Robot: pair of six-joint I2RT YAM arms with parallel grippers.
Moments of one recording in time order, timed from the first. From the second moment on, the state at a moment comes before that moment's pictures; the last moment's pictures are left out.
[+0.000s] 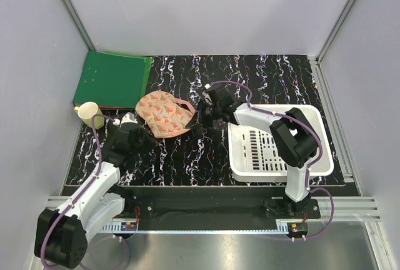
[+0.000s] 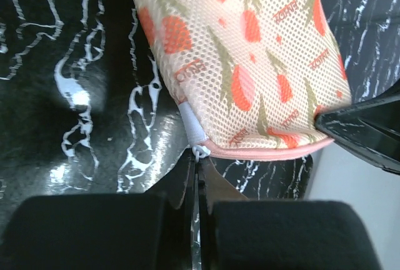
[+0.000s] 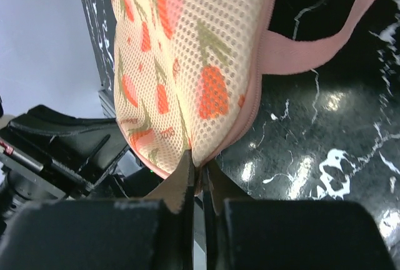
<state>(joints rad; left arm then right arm) -0.29 0.84 0.41 -0.25 0.03 -0.90 0.67 1.91 1.26 -0.09 -0.49 0.94</state>
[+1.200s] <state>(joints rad) -0.74 0.03 0.38 -0.41 0.12 -0.88 1.54 1.28 1.18 -0.78 0.17 0.80</state>
